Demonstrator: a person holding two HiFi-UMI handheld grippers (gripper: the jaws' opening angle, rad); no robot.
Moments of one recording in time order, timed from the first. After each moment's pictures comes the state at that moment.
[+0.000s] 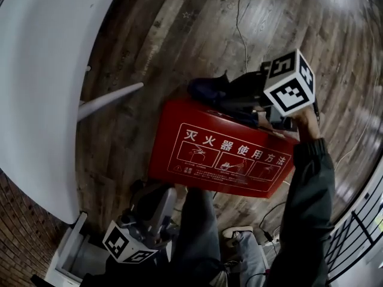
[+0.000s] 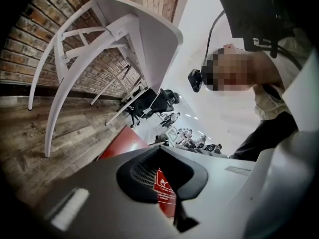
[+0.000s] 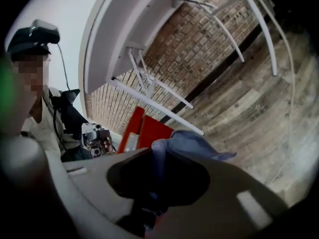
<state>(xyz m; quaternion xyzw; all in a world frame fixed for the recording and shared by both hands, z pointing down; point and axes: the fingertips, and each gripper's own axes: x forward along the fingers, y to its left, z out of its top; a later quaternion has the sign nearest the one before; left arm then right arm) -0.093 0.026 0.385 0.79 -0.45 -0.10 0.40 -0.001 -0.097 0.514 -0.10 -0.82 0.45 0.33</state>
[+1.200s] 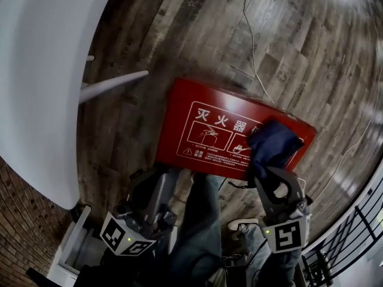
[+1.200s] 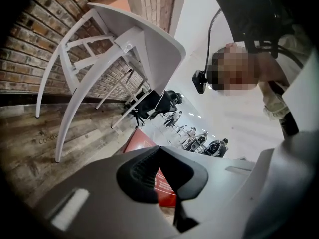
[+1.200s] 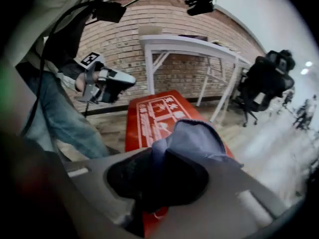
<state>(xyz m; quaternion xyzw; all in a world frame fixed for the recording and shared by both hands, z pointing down) -0.123 0.042 0.391 0.79 -0.47 -0.08 0.39 0.075 0.070 0.435 0.24 -0.86 0.10 0.43</state>
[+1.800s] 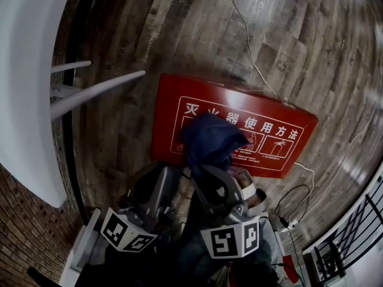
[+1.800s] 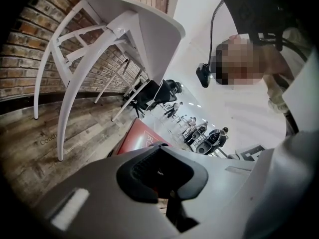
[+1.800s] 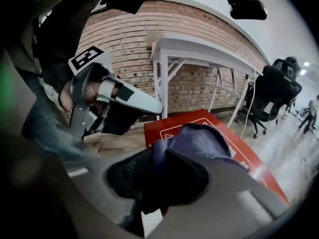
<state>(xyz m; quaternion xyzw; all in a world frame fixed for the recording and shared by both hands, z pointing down) -0.106 0.043 0.408 0.80 -0.45 -0.03 0.40 -0.049 0.089 0.443 0.24 -0.88 0.12 0.39</state>
